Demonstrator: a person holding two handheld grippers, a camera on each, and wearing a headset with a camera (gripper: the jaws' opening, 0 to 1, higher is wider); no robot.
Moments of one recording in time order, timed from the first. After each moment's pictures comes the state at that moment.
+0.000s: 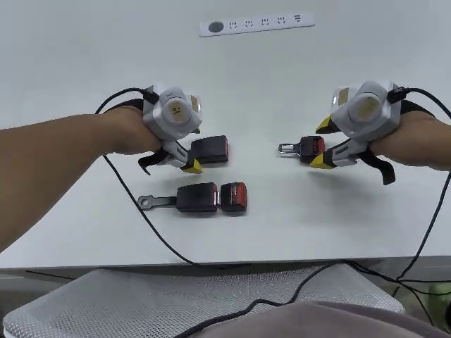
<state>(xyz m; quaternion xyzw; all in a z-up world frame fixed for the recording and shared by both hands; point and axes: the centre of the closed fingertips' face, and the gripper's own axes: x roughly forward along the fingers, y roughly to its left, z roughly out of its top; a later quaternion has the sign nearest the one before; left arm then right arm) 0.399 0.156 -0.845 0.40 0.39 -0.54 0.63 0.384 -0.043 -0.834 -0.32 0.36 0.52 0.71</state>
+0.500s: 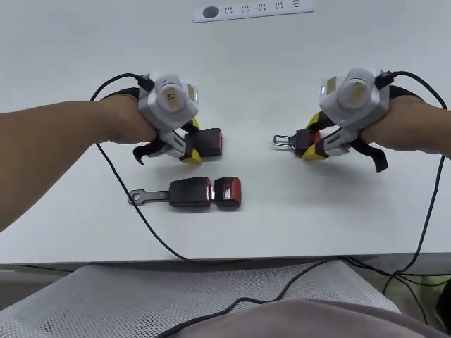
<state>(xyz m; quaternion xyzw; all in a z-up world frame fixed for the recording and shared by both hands) 0.396 0.147 -0.847 0.37 0.39 -0.58 0.61 0.384 -0.039 -0.842 -0.31 0.37 0.55 0.67</state>
